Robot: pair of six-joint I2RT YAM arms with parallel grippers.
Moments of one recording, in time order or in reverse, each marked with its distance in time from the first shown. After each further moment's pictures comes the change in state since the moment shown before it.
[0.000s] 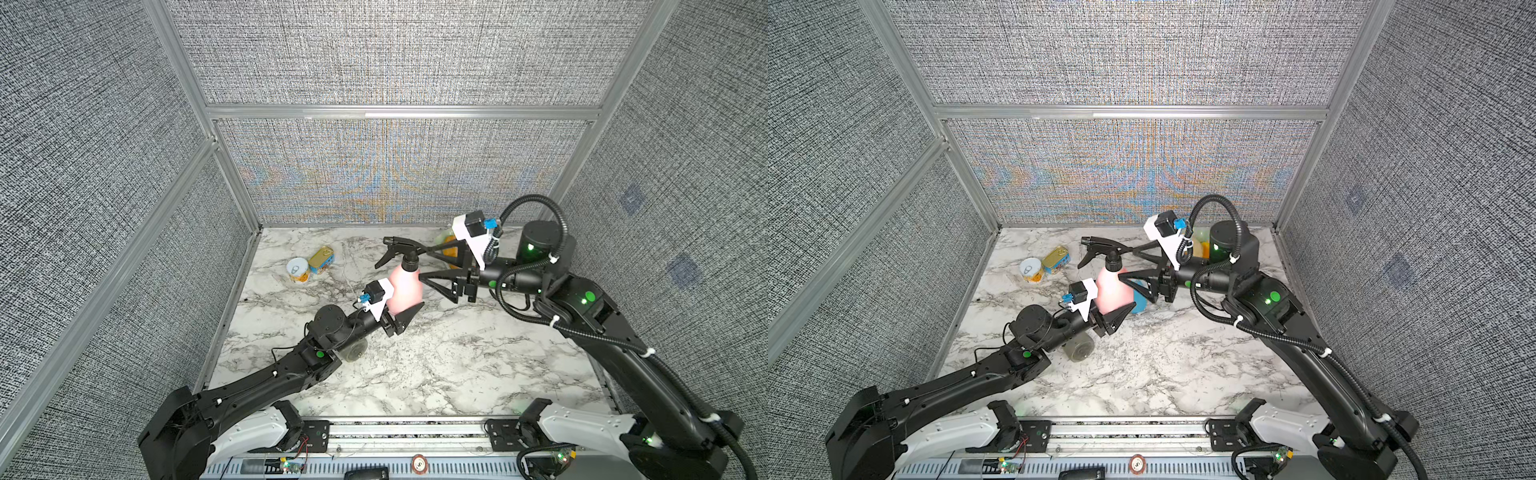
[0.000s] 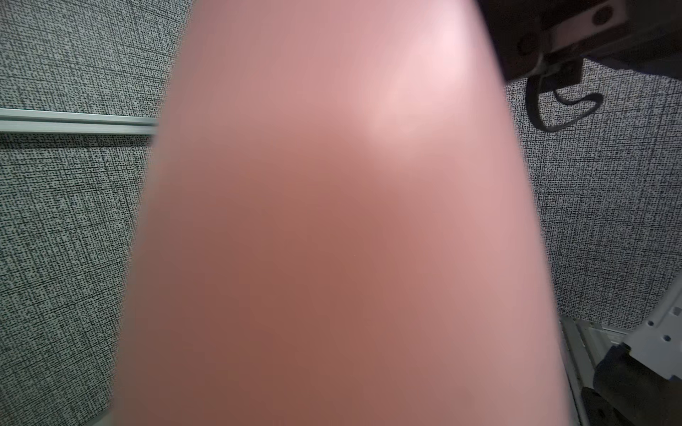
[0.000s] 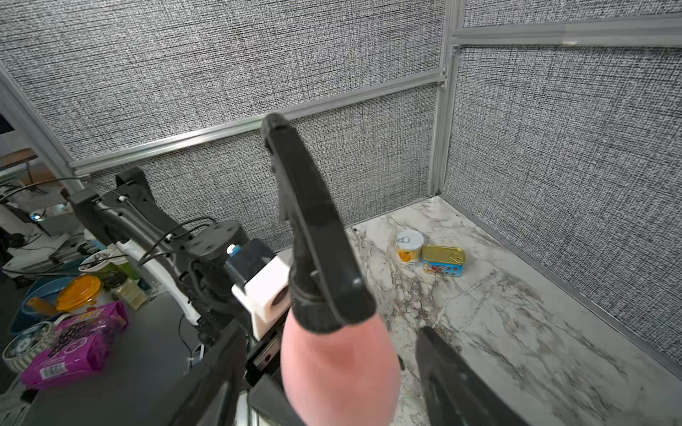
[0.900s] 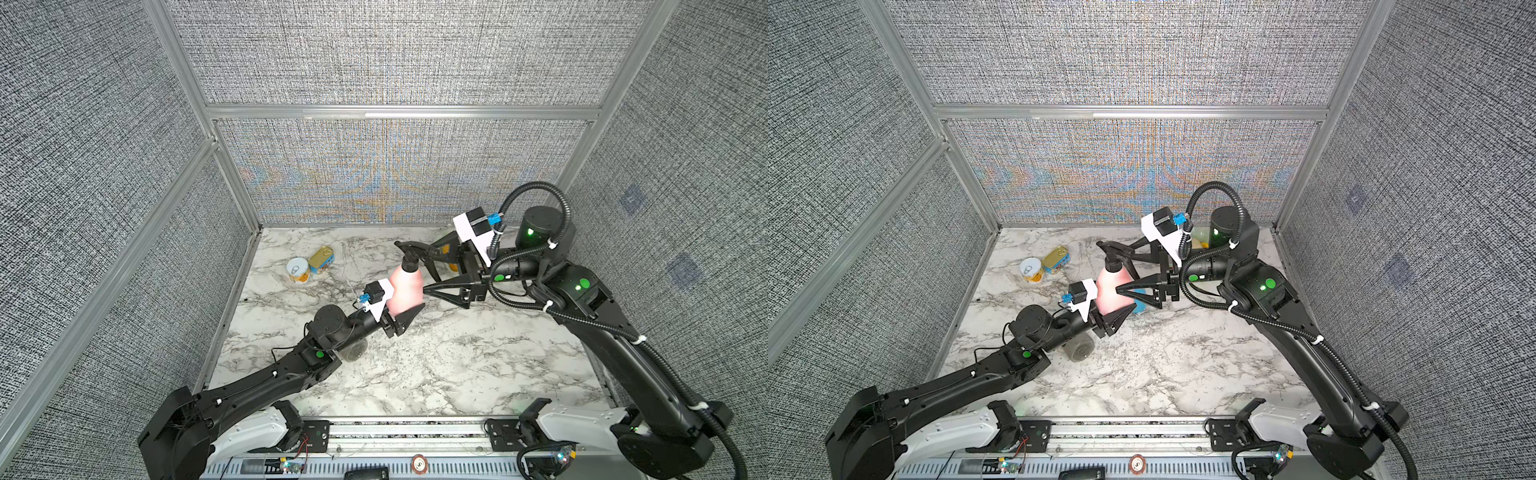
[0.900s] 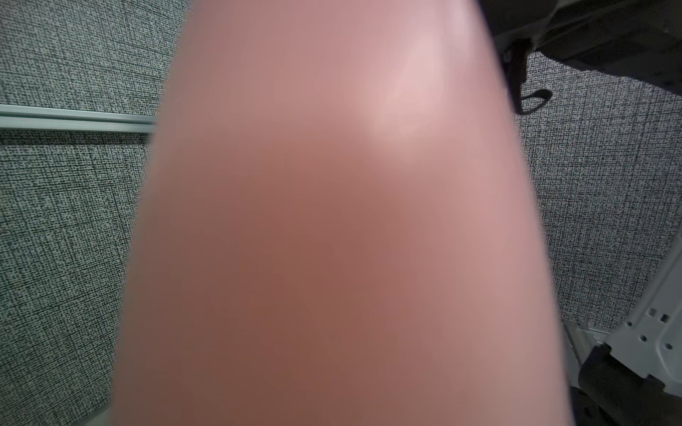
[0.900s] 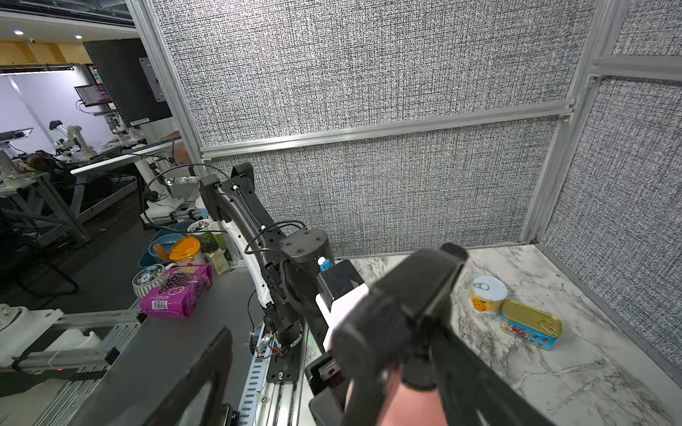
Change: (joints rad) left arm 0.000 0.001 0.000 0.004 0.010 -0.015; right arm -0.035 0.050 0.051 0.044 -0.371 -0.027
